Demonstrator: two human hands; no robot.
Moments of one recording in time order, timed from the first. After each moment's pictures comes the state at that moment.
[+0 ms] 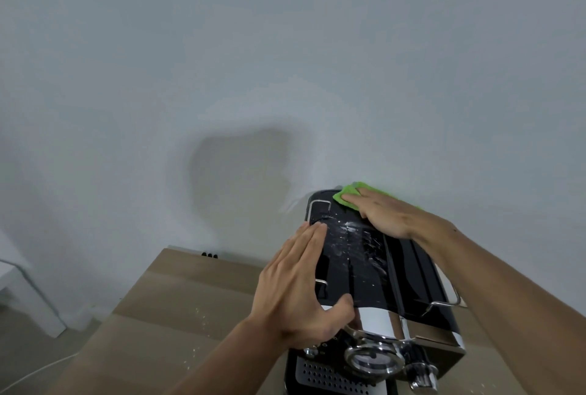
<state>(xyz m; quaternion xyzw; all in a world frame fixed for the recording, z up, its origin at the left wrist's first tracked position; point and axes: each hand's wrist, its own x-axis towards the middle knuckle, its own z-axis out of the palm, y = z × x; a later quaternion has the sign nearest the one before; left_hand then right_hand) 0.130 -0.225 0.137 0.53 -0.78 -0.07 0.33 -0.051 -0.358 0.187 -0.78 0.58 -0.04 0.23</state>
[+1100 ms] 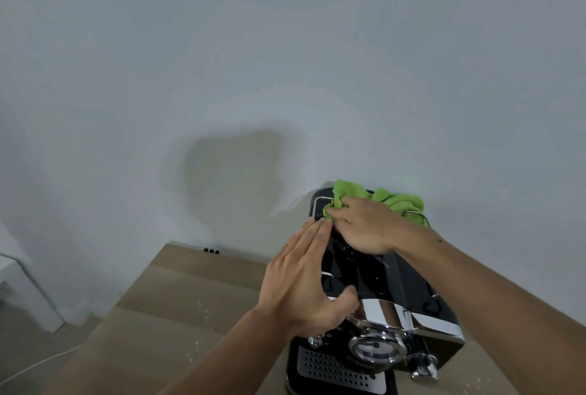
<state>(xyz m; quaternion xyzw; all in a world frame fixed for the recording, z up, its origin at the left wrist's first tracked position) 0.130 -0.225 0.137 0.52 -0.78 -0.06 0.34 -0.006 -0.315 0.198 -0.83 0.55 0.06 0.07</state>
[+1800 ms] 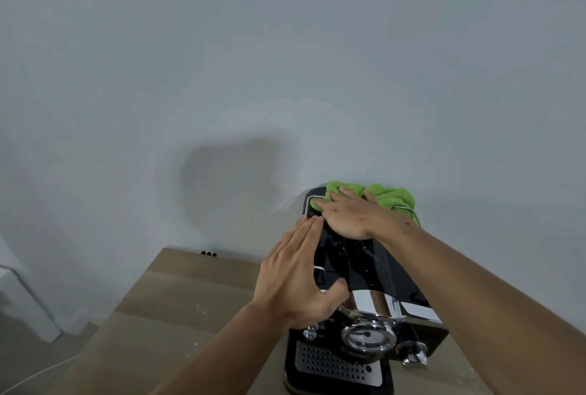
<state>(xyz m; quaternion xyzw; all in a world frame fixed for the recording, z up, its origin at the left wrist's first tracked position) 0.130 -0.225 0.138 0.52 -0.78 -0.06 0.34 0.000 -0.322 0.199 -0.81 0.57 0.10 0.11</state>
